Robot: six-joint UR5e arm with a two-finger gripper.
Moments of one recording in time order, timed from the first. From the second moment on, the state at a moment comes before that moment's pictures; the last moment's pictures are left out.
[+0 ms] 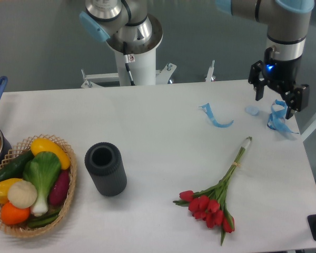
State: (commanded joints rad) arm 2.85 -1.78 -1.53 -1.10 1.46 1.76
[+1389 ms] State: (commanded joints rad) arm 2.73 -2.02 -1.62 -0.84 1.43 1.46
